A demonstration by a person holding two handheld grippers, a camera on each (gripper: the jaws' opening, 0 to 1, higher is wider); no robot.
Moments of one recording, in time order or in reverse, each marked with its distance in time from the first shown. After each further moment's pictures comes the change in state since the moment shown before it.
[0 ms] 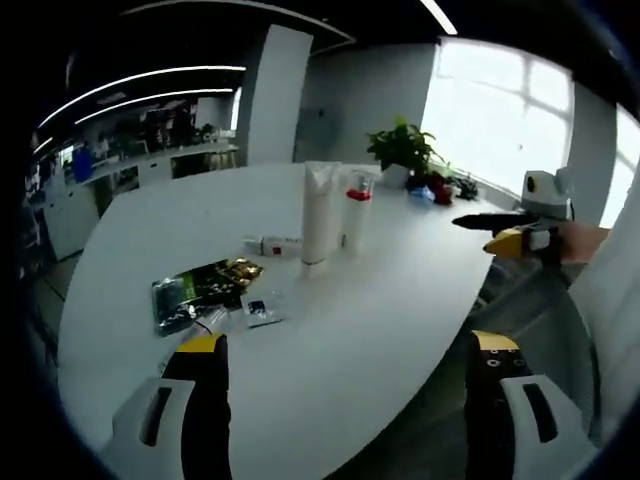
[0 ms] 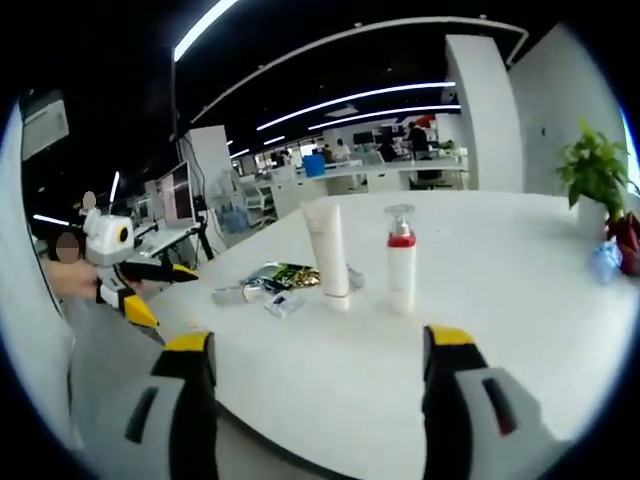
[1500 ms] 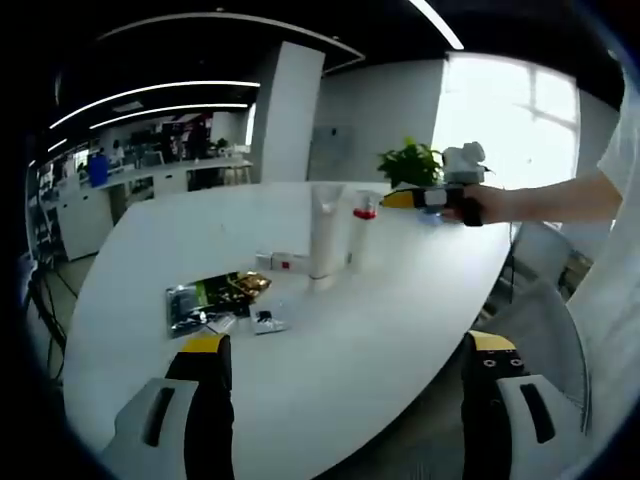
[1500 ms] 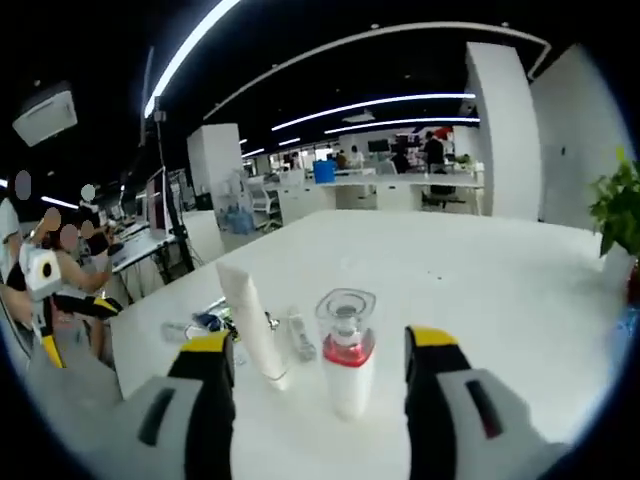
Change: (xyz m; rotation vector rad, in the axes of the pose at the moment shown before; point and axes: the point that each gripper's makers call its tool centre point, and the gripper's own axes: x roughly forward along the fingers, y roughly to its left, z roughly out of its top) left arm -0.011 0.000 0.011 -0.013 -0.075 0.048; right arm 0.121 -0.097 0.083 -0.081 -0.020 0.050
